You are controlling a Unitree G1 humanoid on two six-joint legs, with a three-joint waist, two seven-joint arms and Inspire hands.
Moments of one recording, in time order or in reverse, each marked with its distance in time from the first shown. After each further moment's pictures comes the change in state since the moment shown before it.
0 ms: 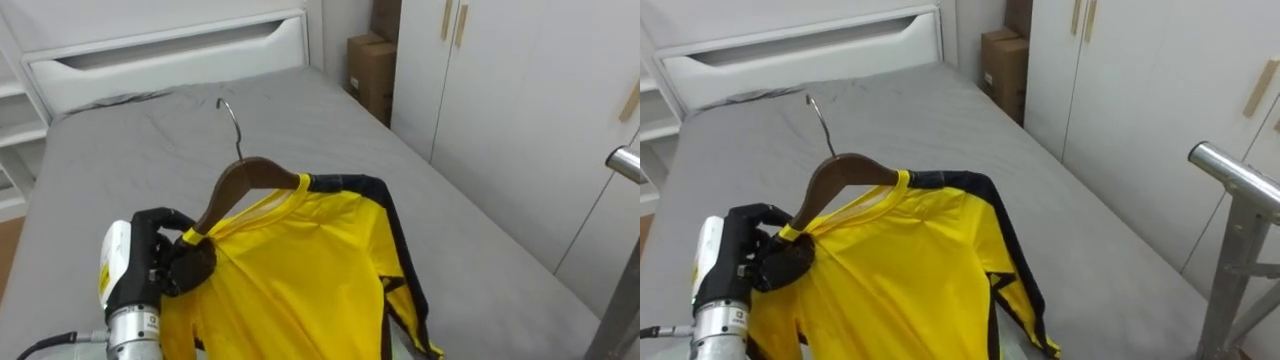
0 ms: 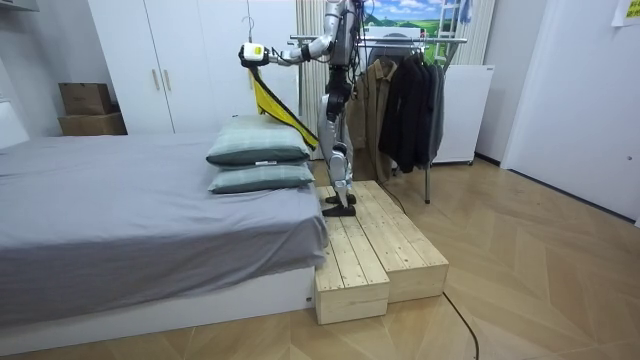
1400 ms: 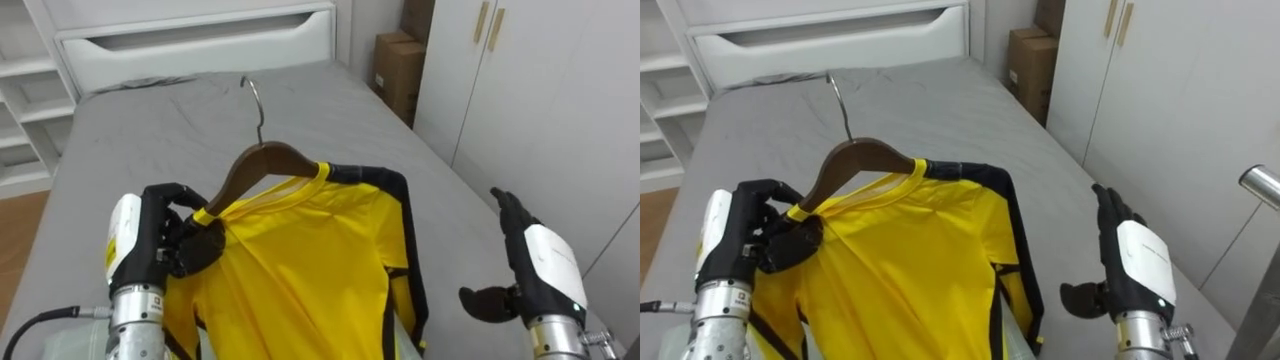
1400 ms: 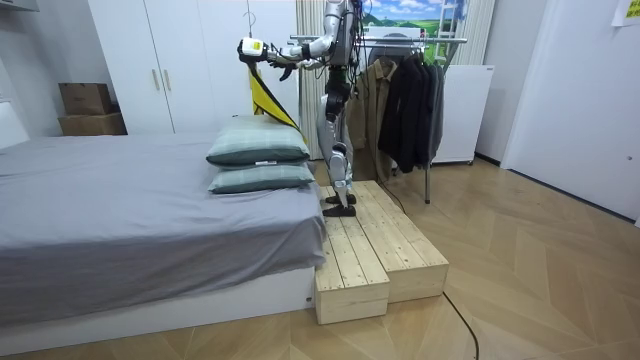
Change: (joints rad) left arm -0.016 0.009 -0.019 -0.092 0.041 0.015 -0.067; right arm -0.028 -0.027 0.025 -0.918 -0.526 -0.046 -0.285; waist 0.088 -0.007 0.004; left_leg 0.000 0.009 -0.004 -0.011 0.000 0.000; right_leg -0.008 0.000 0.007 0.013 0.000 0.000
